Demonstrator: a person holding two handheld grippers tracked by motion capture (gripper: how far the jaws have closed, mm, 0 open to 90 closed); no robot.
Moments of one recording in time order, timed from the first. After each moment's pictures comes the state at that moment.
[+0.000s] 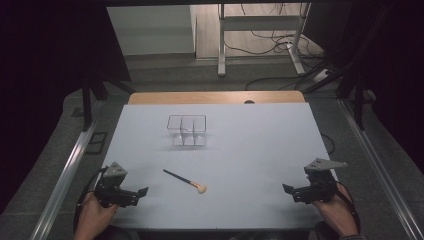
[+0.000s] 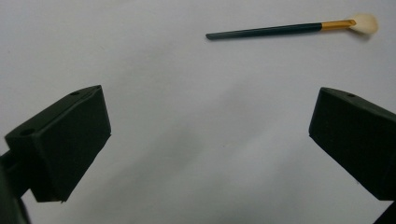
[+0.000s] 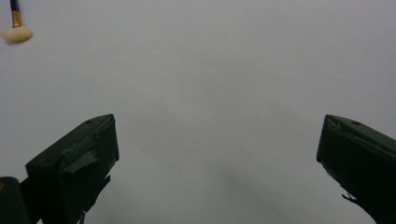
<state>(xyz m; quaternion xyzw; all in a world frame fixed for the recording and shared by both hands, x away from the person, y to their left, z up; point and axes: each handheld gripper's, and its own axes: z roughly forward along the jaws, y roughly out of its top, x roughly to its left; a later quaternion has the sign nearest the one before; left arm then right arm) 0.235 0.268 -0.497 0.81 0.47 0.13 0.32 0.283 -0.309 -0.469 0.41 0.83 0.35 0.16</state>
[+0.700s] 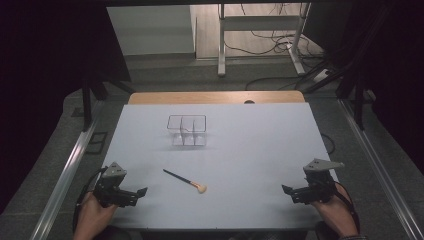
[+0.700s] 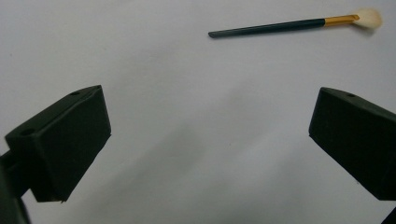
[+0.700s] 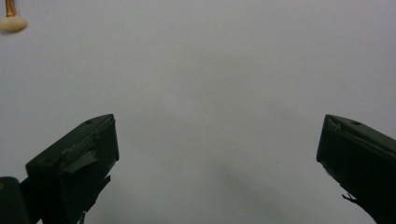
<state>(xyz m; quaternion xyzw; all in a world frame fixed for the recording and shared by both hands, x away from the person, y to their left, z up) 0.237 0.272 -0.500 0.82 0.46 0.13 0.32 0.283 -0.305 -0.469 0.40 0.84 0.34 0.16</state>
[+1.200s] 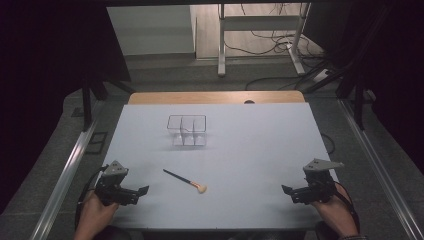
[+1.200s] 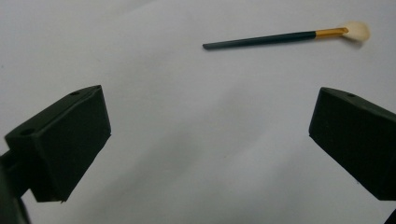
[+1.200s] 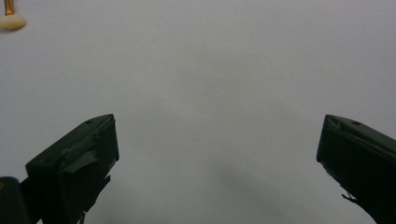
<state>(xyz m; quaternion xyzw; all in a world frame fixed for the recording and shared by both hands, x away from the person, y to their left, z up) 0.241 0.269 -0.499 0.81 0.45 0.13 0.34 0.283 -0.305 -0.469 0.40 0.84 0.33 0.16</state>
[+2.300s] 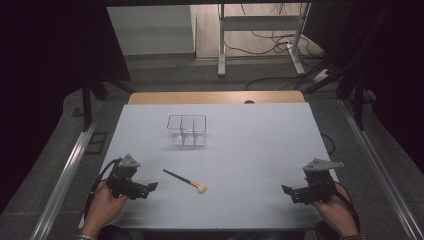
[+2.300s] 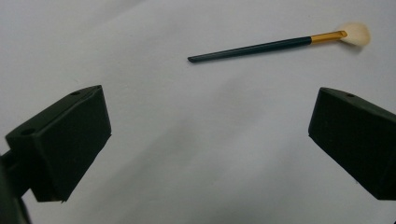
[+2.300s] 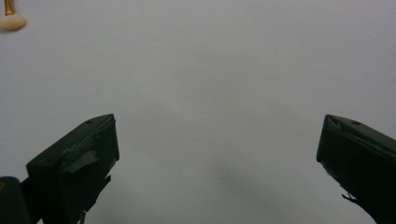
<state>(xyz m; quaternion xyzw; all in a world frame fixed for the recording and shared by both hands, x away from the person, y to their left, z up) 0.263 0.243 -0.491 0.84 0.44 0.11 0.30 0.283 -0.305 -0.469 0.40 0.84 0.33 0.16</state>
